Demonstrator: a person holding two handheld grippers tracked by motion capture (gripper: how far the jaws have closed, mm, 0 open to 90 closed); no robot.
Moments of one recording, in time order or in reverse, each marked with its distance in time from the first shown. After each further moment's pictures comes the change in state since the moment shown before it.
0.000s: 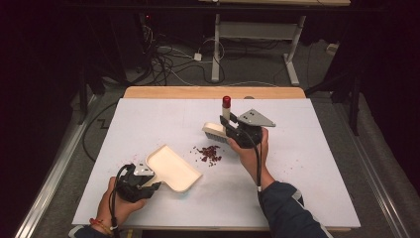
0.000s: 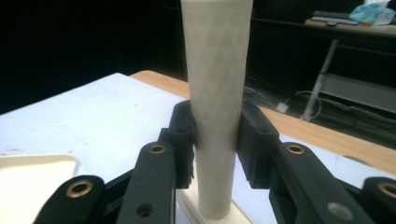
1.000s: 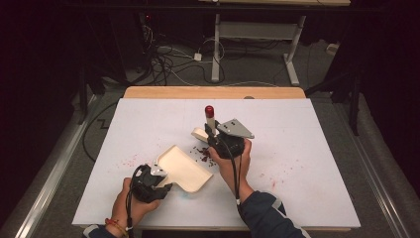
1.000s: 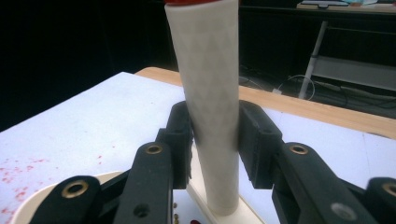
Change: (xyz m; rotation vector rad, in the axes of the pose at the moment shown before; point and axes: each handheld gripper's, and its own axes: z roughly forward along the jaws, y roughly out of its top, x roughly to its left) left arm -0.026 0.019 0.014 0.030 0.001 -0.012; right arm 0.061 -0.001 0.003 0.031 -0.091 0.067
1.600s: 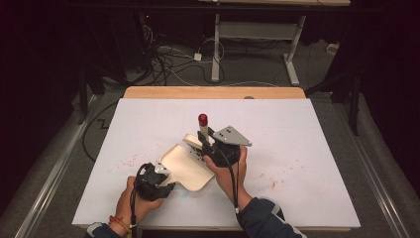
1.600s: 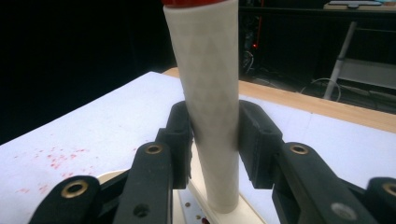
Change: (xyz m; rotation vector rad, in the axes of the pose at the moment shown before) left arm -0.002 0.007 0.007 0.010 -0.011 -0.001; right arm 0.018 -0.006 -0.012 -0.007 0.091 -0.007
